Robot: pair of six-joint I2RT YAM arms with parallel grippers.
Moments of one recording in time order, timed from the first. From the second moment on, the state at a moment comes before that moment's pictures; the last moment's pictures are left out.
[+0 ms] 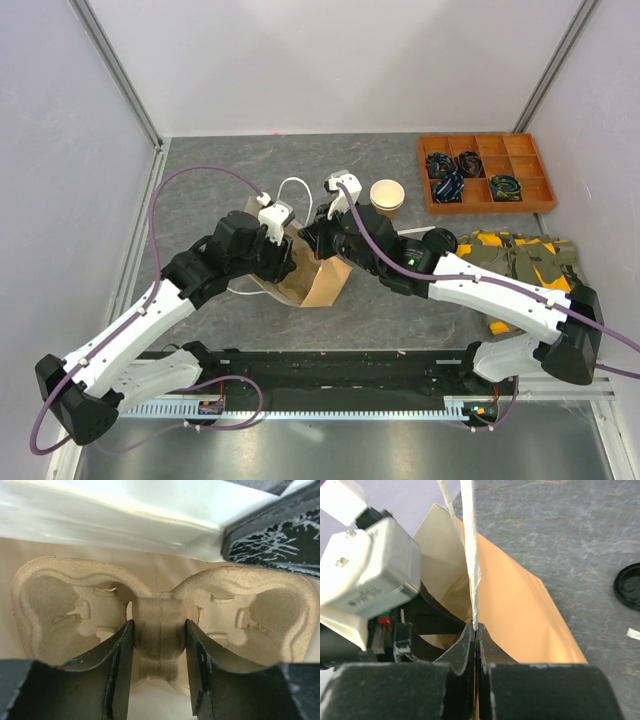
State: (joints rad) left arm -0.69 0.96 0.93 -0.61 0.06 -0.13; right arm 1.06 1.35 1.19 -0.12 0.29 0.47
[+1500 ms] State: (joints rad) left arm -0.74 1.19 1.07 -0.79 0.03 0.04; right arm 0.92 1.30 1.15 -0.18 0.24 0.63
